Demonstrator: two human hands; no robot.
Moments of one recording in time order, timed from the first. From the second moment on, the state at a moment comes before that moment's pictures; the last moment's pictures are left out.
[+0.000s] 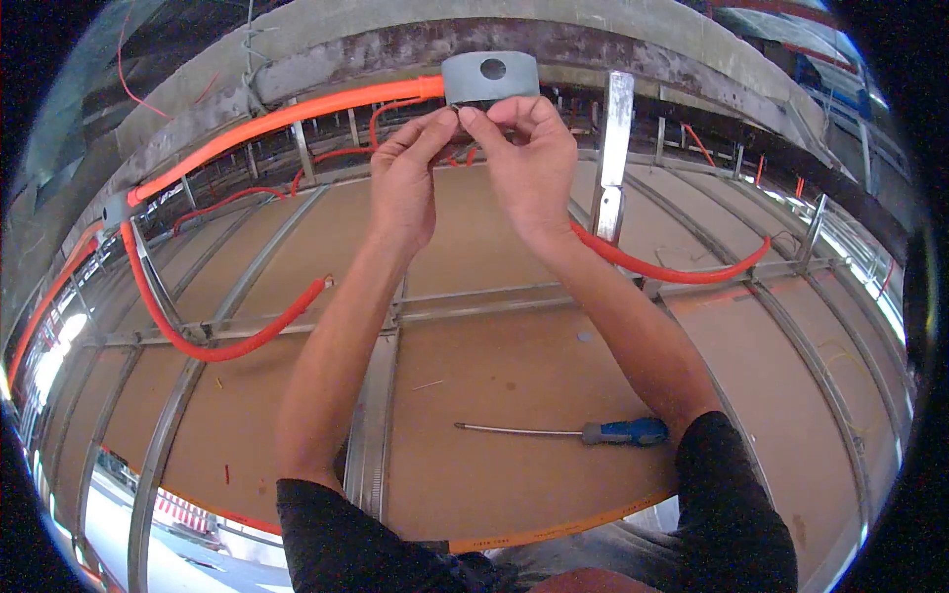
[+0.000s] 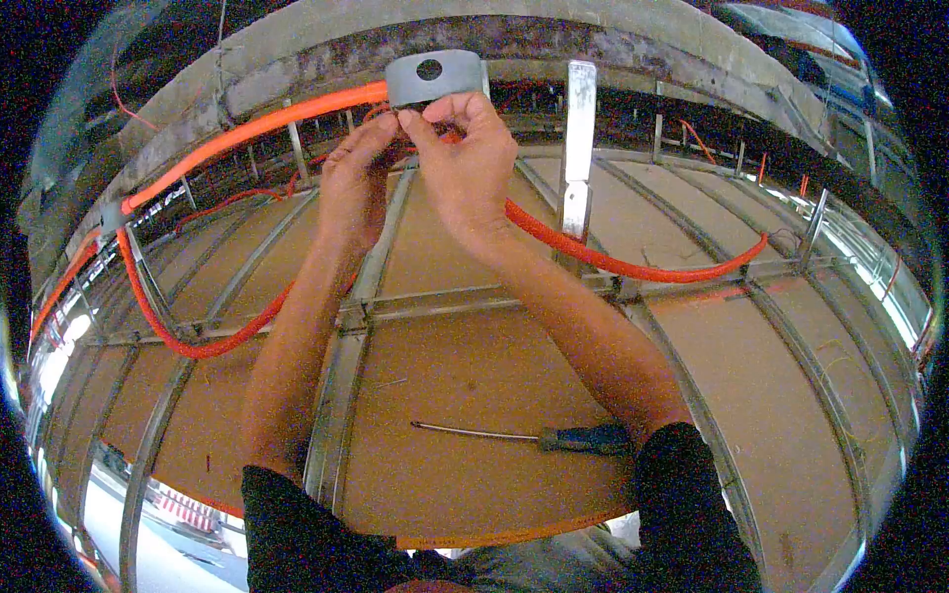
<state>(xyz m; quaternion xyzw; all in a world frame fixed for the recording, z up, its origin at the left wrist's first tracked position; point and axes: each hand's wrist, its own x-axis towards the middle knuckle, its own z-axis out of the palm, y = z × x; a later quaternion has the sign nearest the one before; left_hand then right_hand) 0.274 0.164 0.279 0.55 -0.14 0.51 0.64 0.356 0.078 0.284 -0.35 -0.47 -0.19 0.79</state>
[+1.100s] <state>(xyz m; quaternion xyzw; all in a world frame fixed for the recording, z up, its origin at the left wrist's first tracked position) 0.279 0.176 0.278 0.55 -0.16 0.46 0.68 0.362 0.089 0.280 -0.30 -0.47 -0.20 0.80</state>
